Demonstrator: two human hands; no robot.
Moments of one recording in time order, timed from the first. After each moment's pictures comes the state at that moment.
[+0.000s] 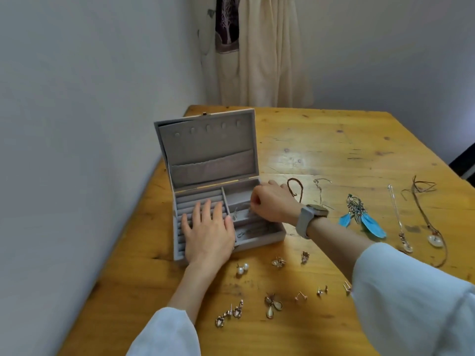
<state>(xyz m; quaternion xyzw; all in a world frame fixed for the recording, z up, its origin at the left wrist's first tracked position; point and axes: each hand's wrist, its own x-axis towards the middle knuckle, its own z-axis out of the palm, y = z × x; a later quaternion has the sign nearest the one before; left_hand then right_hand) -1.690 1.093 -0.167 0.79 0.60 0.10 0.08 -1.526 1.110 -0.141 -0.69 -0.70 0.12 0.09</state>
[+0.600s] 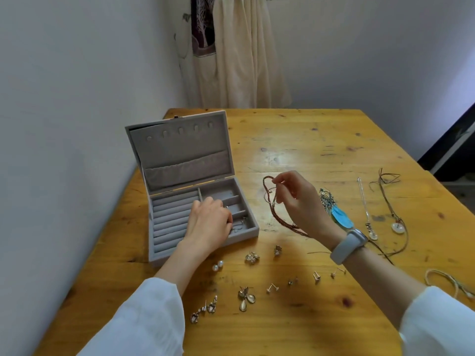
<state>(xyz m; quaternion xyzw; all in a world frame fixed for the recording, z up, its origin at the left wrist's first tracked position) -1.650 1.099 -0.145 0.90 0.42 0.05 -0.03 -1.474 1.029 -0.126 -0.61 -0.56 0.19 0.53</state>
